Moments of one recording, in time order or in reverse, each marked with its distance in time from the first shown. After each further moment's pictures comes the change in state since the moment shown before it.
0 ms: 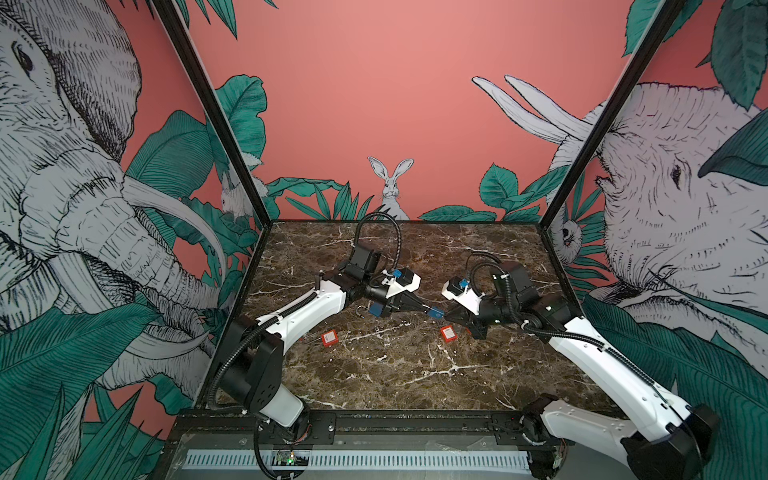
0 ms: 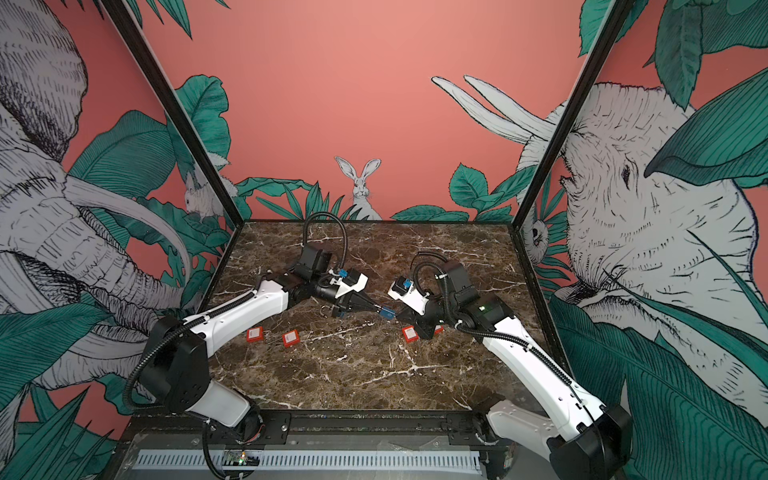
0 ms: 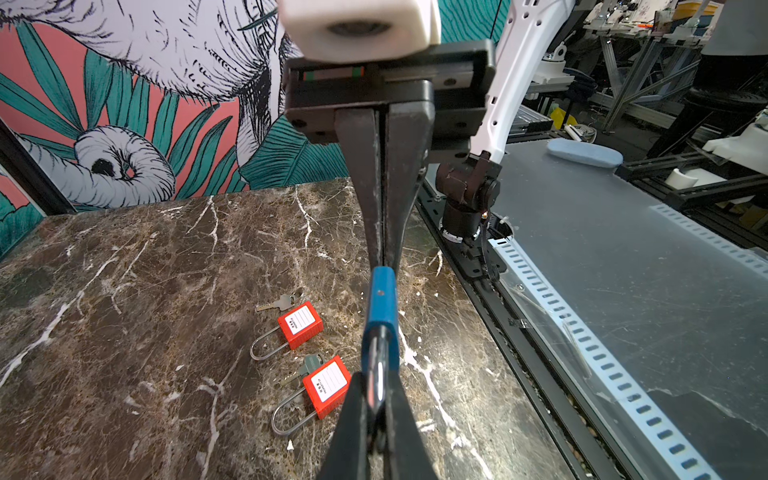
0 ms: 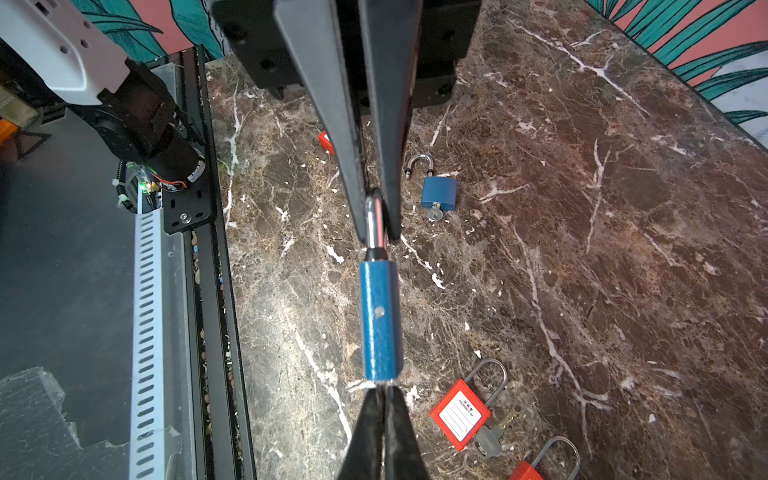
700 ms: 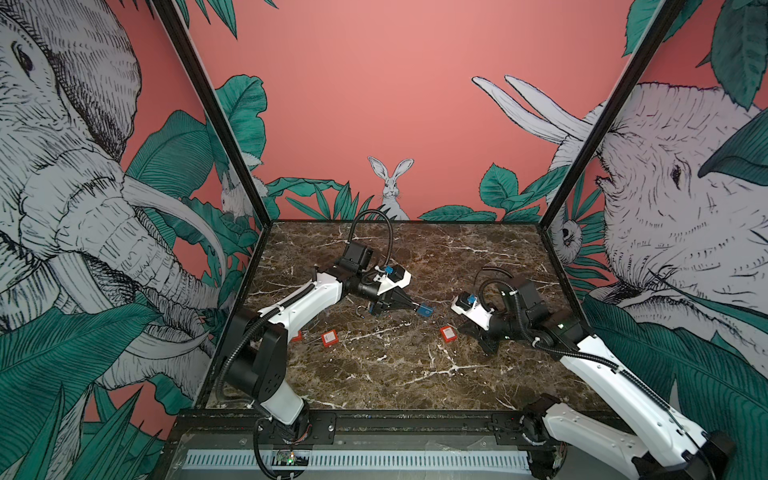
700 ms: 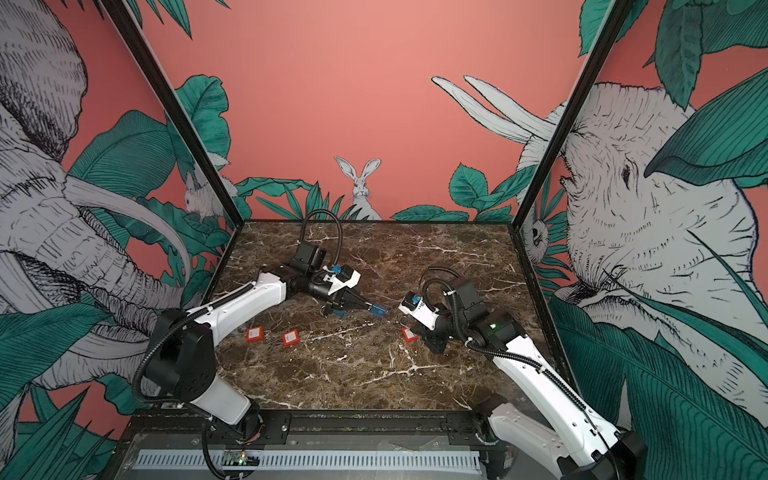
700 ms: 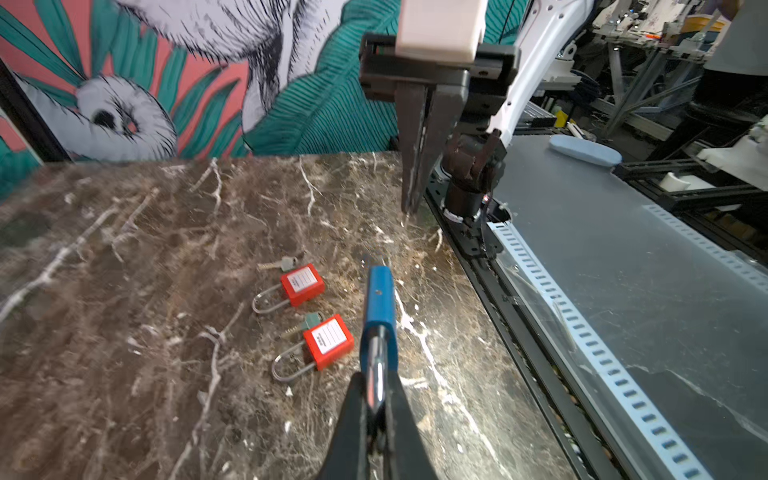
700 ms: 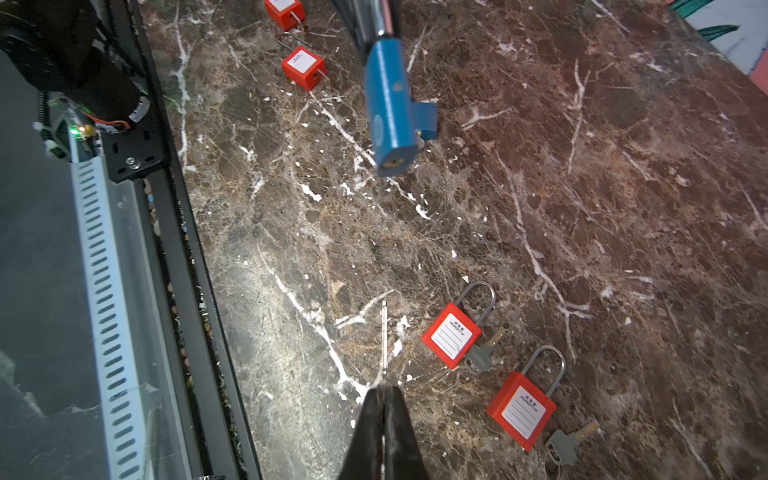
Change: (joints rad) left arm 0.079 0.090 0.098 -0.315 0.005 0.203; right arm 0.002 -0.153 -0.129 -0.072 0.170 0.012
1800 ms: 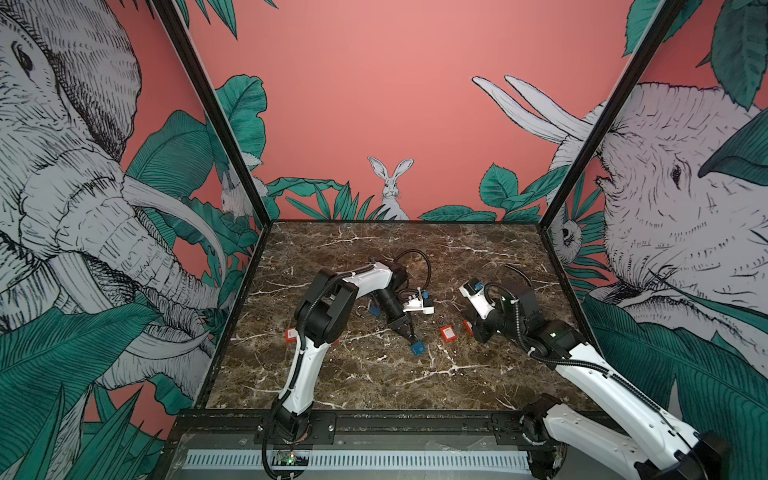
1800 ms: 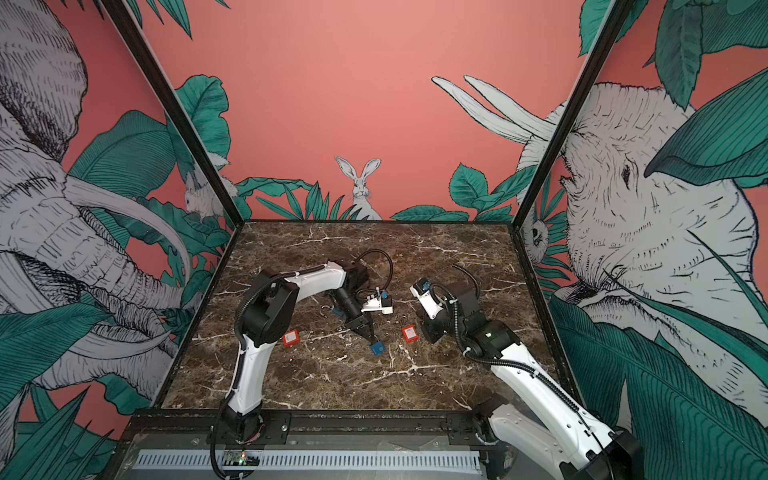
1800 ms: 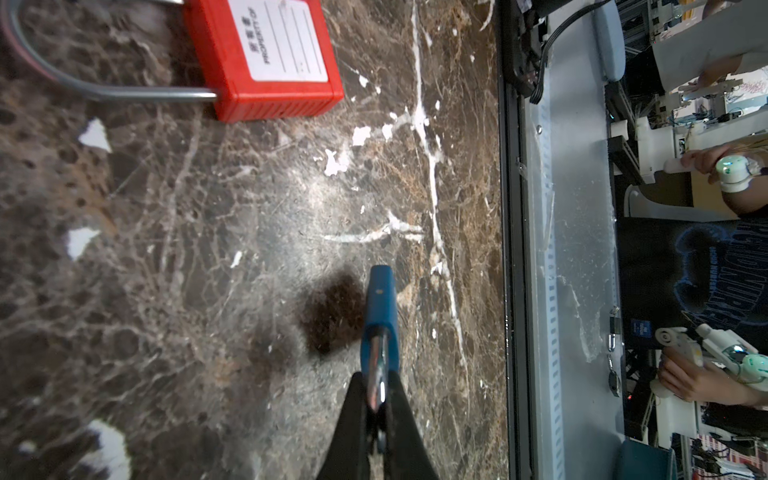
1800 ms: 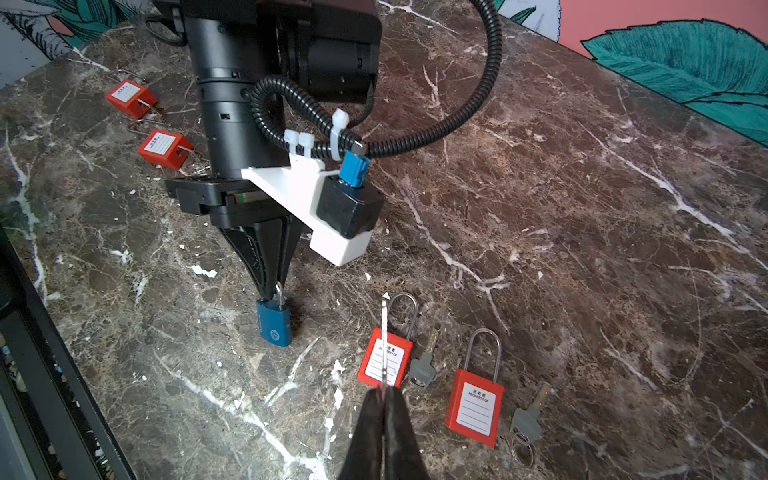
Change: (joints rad) left arm -0.152 0.564 0.377 -0.567 -0.391 -0.077; right arm -0.002 -0.017 -0.134 0.294 0.199 0.304
